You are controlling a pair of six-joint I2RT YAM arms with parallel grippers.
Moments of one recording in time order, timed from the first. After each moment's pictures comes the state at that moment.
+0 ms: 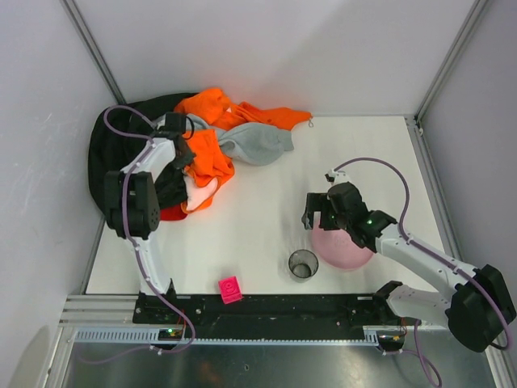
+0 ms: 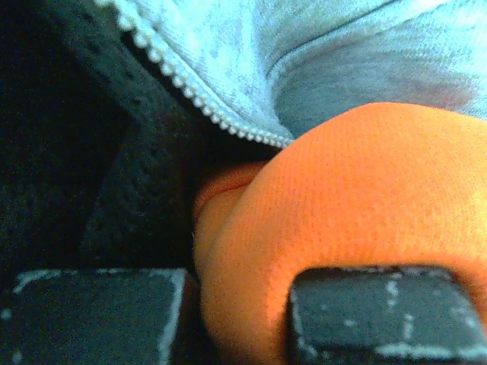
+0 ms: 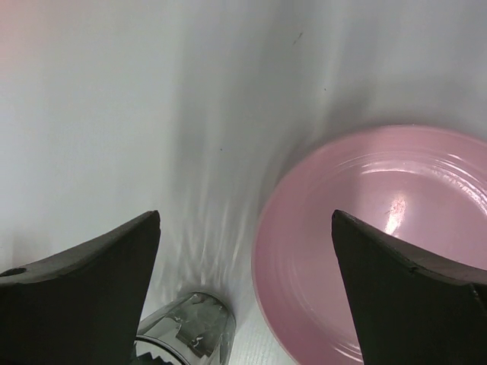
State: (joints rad) left arm -0.05 2.00 1.56 -0.59 -0.25 -0.59; right arm 0.63 1.12 0.71 -0.32 0.12 0.50
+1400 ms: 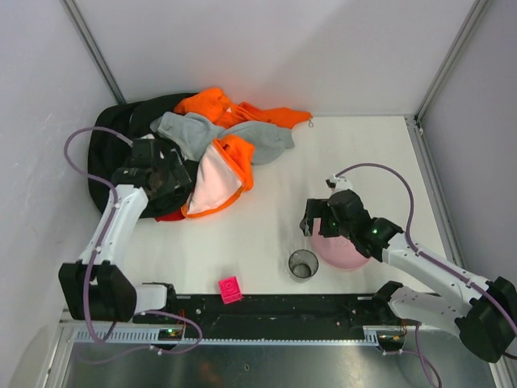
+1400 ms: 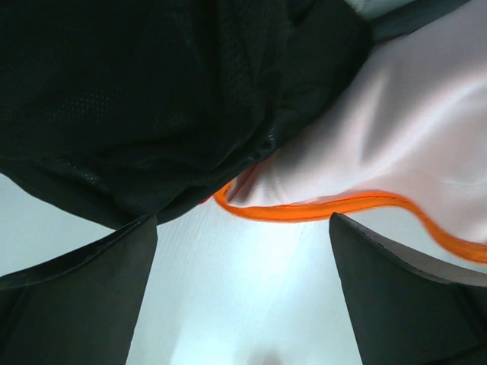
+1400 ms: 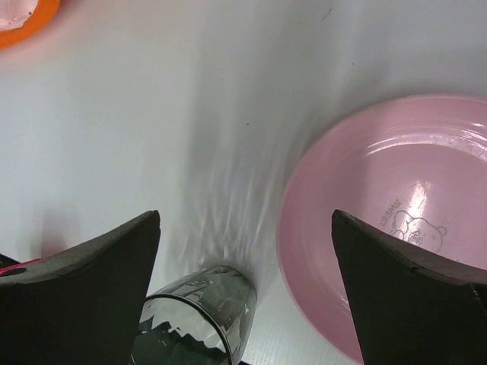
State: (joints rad) left arm -0.03 1.25 1.13 -0.73 -0.10 -0.45; right arm 0.70 1.01 0.68 -0.38 0.14 0.57
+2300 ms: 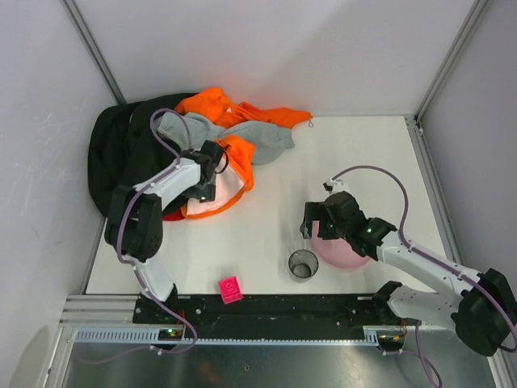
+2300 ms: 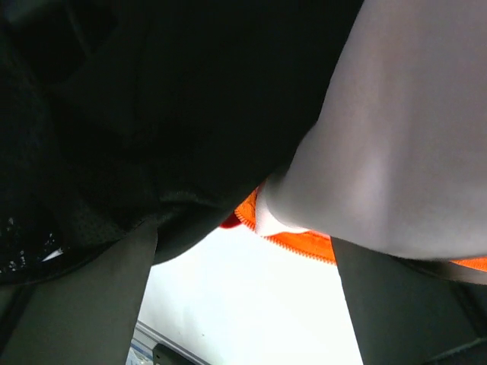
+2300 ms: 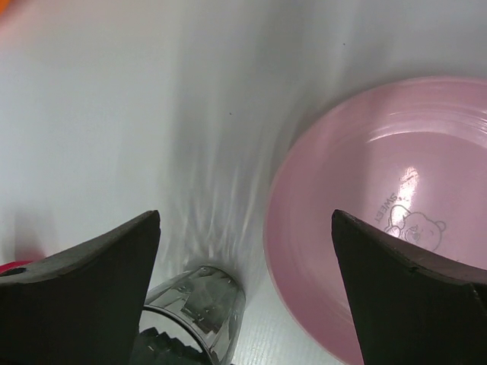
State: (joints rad) left arm -0.34 1.76 1.26 -0.85 -0.58 -0.34; right arm 0.71 1.05 0.66 -0.36 0.14 0.57
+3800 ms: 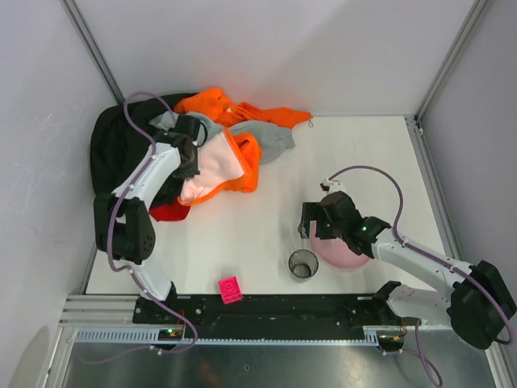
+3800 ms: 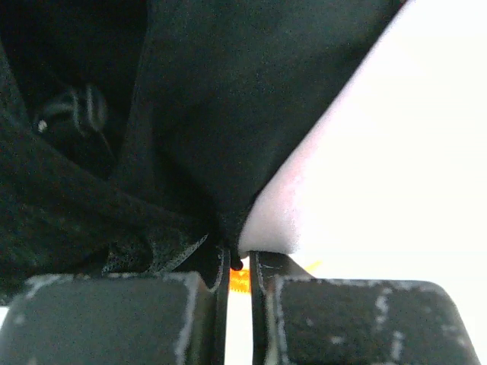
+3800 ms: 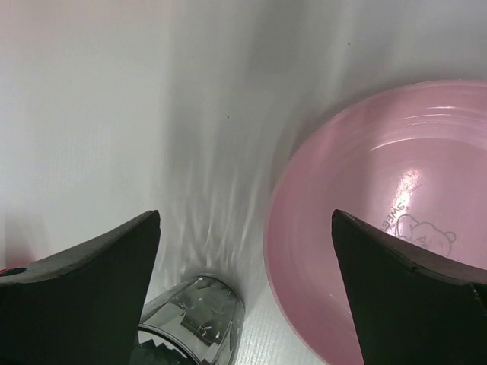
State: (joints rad) left arm -0.21 1.75 1.47 -0.90 -0.32 -0.23; right arm 0.71 1.11 0.65 -0.32 0.14 0.57
